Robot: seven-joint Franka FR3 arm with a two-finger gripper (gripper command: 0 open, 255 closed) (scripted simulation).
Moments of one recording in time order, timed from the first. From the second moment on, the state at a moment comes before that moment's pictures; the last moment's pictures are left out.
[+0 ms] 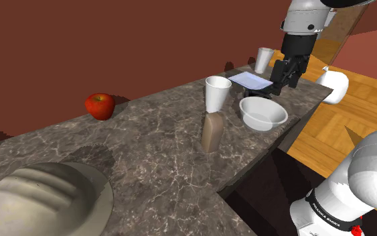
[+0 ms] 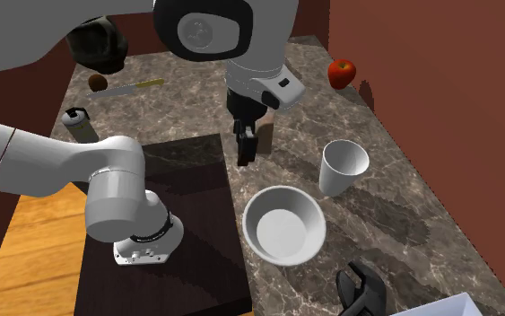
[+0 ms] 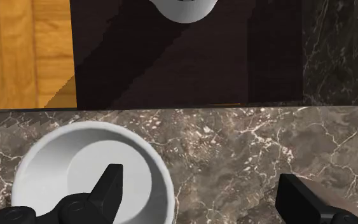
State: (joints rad) arm -0.01 -0.74 -0.02 -2.39 -0.02 1.50 0.09
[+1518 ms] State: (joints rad) arm 0.07 -0.46 0.31 -2.50 0.13 2.11 0.47
